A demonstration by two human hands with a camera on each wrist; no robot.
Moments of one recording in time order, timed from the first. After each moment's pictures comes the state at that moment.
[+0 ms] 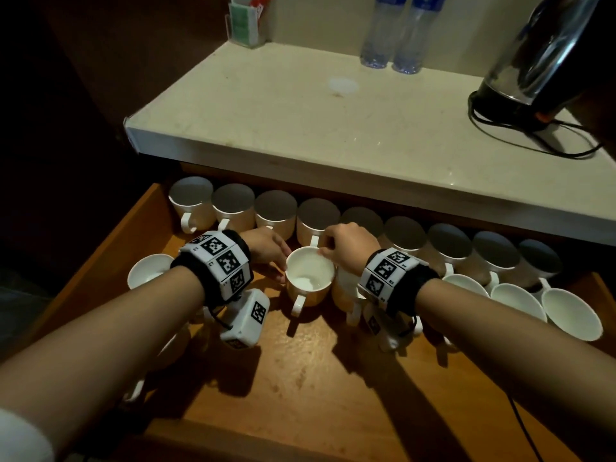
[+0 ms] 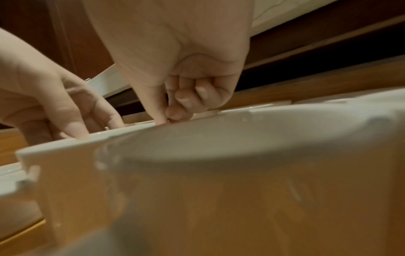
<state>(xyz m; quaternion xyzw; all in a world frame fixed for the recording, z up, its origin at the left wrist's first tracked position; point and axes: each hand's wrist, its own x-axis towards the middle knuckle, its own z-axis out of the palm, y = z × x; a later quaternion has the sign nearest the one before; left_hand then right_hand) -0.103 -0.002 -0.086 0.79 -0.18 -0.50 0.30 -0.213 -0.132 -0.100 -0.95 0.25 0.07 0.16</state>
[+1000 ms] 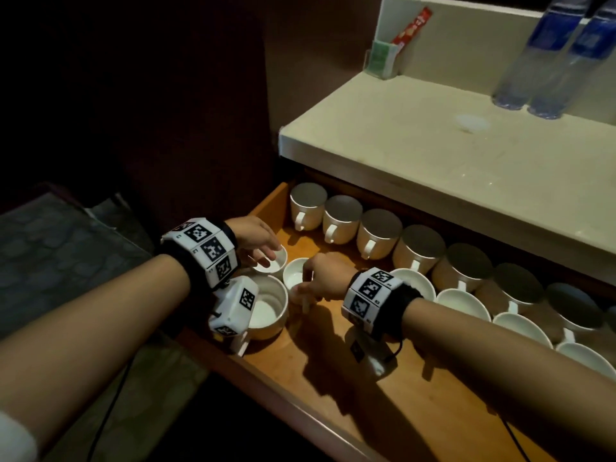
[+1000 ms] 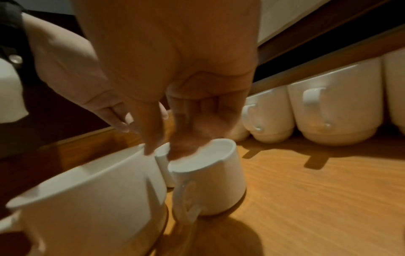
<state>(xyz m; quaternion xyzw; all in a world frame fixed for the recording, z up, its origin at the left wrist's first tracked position) -0.040 0.158 -0.058 0.85 -0.06 -0.39 0.34 -0.130 0.020 -0.098 -0.96 0.02 0.21 0.20</state>
